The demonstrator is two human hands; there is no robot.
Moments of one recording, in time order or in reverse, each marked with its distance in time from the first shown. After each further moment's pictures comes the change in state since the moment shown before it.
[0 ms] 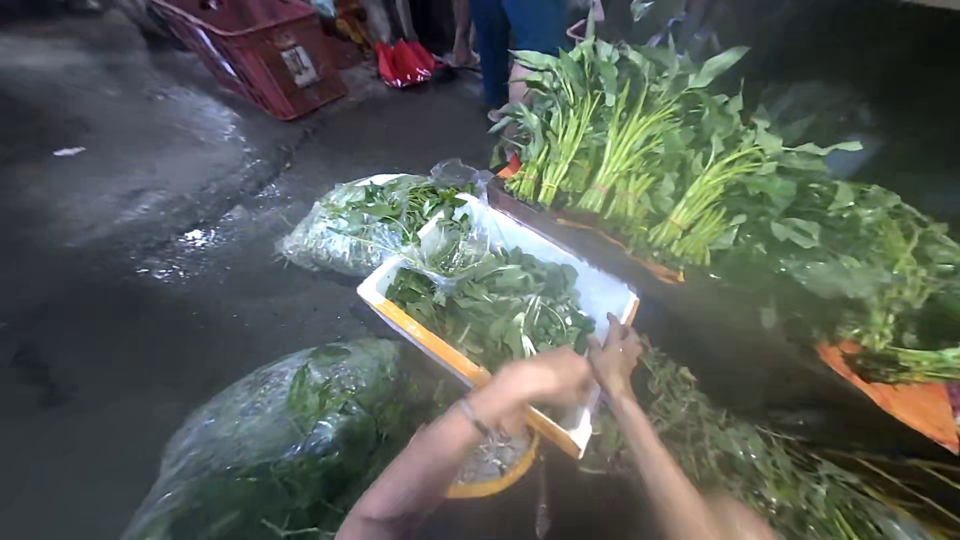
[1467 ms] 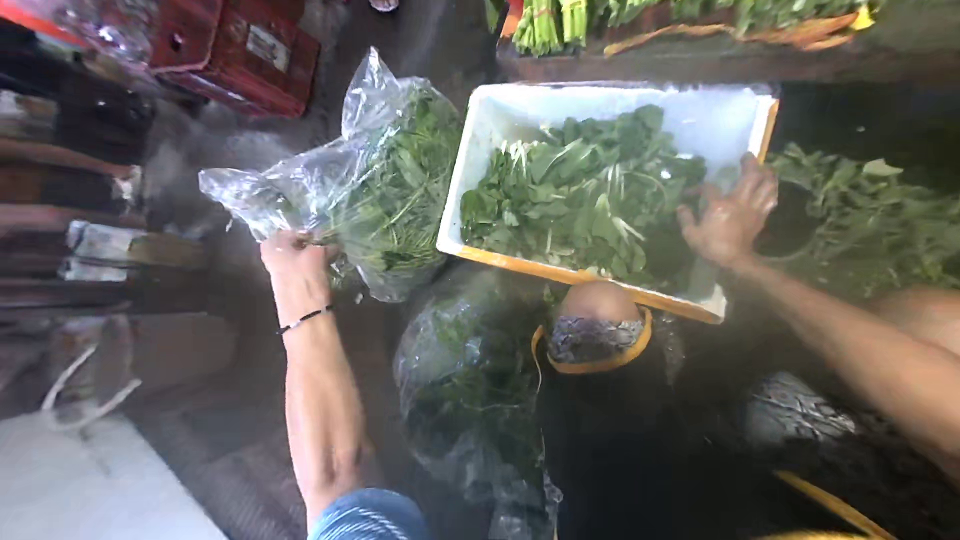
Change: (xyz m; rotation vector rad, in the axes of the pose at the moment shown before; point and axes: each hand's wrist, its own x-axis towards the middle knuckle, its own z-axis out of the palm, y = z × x) left_hand -0.251 -0.198 -0.127 -0.676 1.553 -0.711; right_hand -0.015 0.012 0.022 -0.383 0.094 -0.189
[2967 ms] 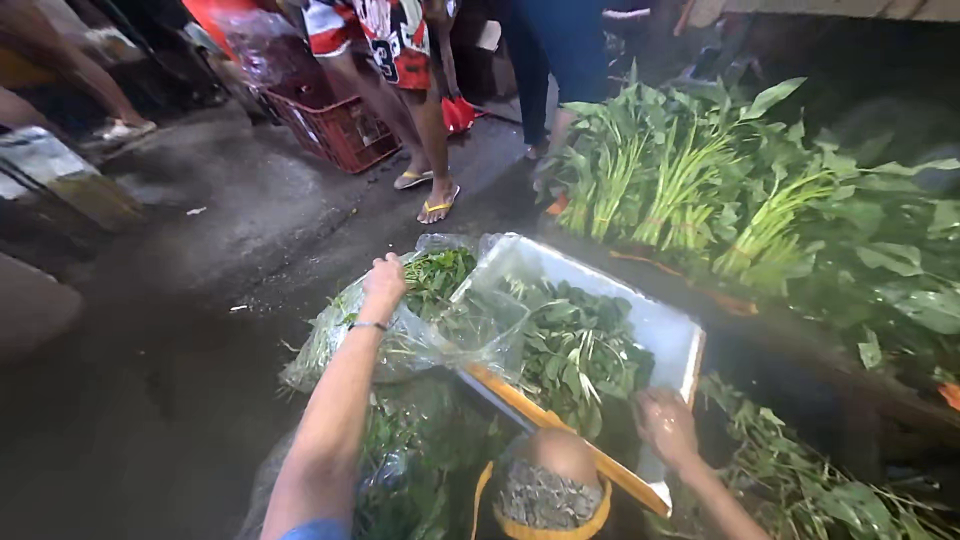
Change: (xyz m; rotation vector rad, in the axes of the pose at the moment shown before) left_hand 0.058 -0.062 0.091 0.975 -0.203 0.178; right_hand -0.008 0.020 0.016 -0.192 -0.280 -0.331
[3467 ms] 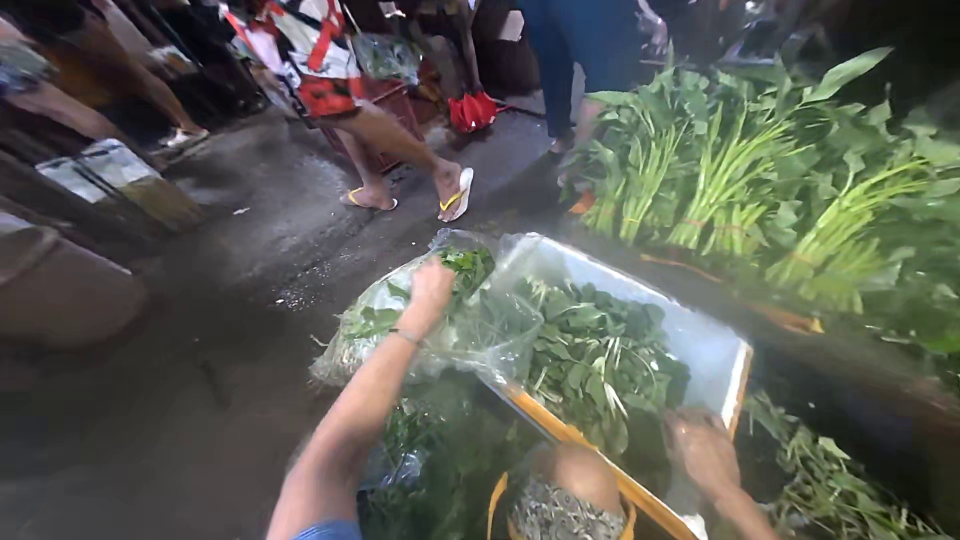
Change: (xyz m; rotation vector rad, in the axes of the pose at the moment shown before) left_hand -0.031 0.049 -0.003 0.301 -0.128 0.240; right_hand 0.000 -0.008 -0.005 -0.073 -0.062 -0.002
